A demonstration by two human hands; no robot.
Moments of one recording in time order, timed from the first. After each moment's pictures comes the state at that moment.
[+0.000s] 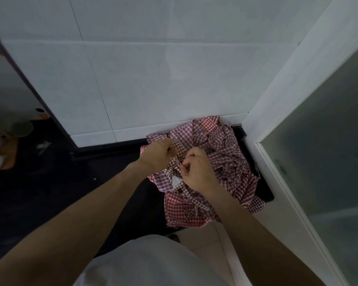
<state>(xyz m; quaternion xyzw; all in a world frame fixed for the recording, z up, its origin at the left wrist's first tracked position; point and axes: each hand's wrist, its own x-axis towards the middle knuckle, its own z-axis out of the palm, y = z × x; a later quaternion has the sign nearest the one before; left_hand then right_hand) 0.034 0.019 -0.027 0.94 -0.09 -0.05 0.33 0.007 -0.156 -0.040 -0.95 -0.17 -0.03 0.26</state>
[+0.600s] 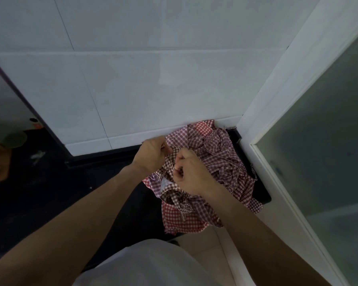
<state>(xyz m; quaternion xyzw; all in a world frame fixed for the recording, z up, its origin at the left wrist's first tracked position) 0.041 0.019 -0.012 0.93 -0.09 0.04 0.36 0.007 -0.151 -0.013 -0.92 -0.25 0.00 0.30</state>
